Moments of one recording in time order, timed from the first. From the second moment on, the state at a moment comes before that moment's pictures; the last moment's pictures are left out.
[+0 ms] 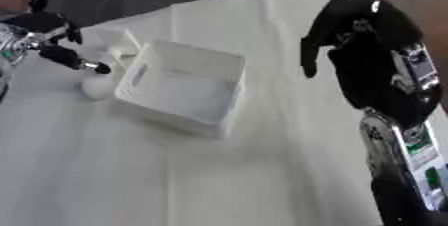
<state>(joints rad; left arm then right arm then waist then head) -0.75 0.59 -0.12 -1.02 -1.14 -0.04 -0.43 -0.35 -0.27 0.21 -1.99 -0.45 -0.33 0.46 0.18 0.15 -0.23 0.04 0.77</state>
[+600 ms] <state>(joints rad) -0.72 0.54 -0.12 -0.97 -1.22 -0.03 -0.42 -0.39 -0.26 0.22 -1.99 -0.47 -0.33 0.47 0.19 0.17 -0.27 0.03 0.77</state>
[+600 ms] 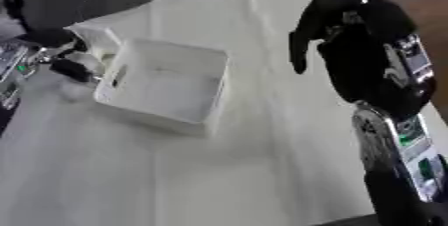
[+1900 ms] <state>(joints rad) -0.69 0.54 -0.12 -0.98 -1.25 -0.03 -0.14 -0.37 -0.28 0.22 -1.99 -0.46 -0.33 0.49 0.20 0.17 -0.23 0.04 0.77</state>
